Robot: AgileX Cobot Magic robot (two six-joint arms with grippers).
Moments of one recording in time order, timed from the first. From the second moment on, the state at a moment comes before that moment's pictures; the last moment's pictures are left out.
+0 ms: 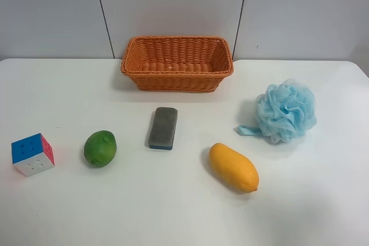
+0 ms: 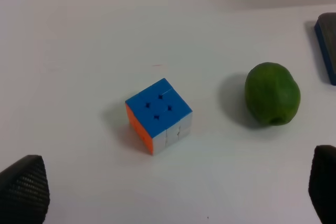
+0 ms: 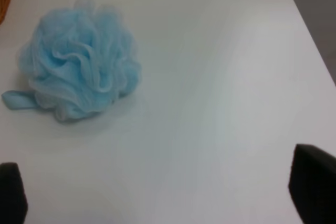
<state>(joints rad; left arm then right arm) -0.09 0.17 -0.60 -0.01 1.07 -0.01 0.09 0.00 -0.48 -0.17 1.05 0.08</state>
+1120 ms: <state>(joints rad) -0.40 1.51 -1.01 0.00 0.90 -0.33 0.09 0.00 -0.48 -0.17 1.05 0.08</state>
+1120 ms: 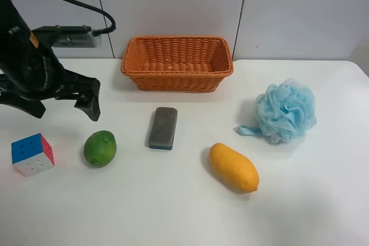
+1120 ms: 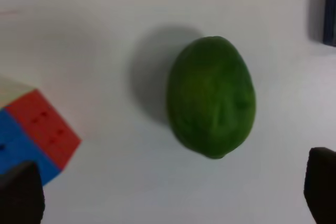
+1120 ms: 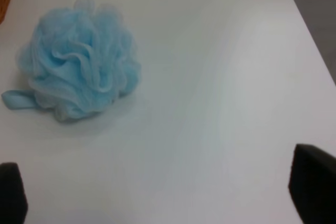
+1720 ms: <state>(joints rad) -0.42 1.77 -1.01 -0.01 0.80 -0.38 0.09 0.00 -0.48 -0.17 1.05 0.08</state>
